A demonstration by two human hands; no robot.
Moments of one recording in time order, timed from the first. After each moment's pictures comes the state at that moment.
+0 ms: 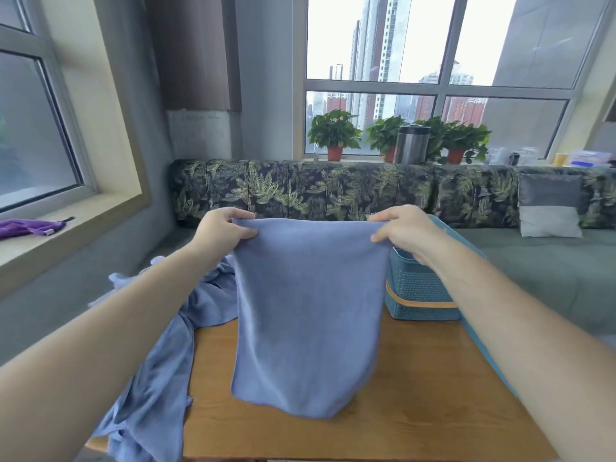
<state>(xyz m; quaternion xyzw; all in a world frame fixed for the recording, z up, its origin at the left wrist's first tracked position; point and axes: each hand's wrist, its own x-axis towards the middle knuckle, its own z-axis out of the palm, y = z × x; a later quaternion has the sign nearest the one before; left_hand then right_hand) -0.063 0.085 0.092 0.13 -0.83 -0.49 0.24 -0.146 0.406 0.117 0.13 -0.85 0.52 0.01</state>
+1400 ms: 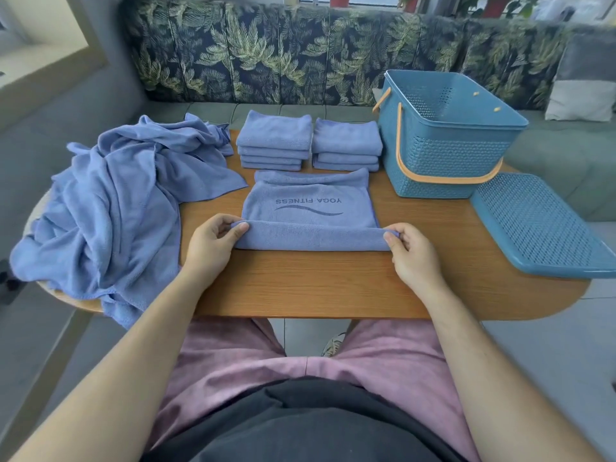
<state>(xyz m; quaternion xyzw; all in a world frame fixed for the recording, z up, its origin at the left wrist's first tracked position) 0.012 0.099 -0.164 0.15 -0.80 -0.55 0.19 -0.082 0.458 -0.169 0.10 -0.86 0.51 0.05</state>
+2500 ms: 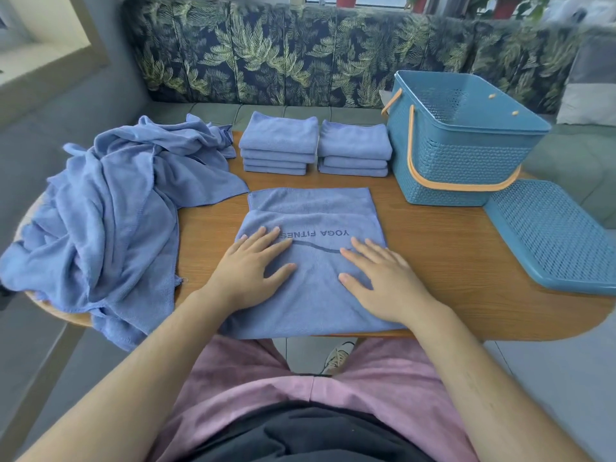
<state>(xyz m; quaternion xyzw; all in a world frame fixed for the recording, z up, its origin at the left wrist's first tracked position) 0.011 0.137 -0.172 -0.02 -0.99 -0.15 0.05 -0.056 0.415 -0.159 0.30 -0.95 0.09 -0.04</state>
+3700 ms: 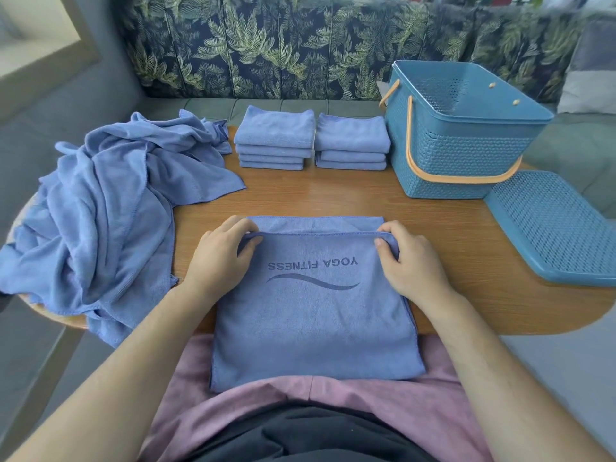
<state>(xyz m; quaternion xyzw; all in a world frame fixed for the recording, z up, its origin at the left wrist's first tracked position) 0.007 0.110 -0.161 0.00 -0.95 -0.21 0.22 -0.075 0.439 -0.152 0.22 -0.93 0.28 0.12</state>
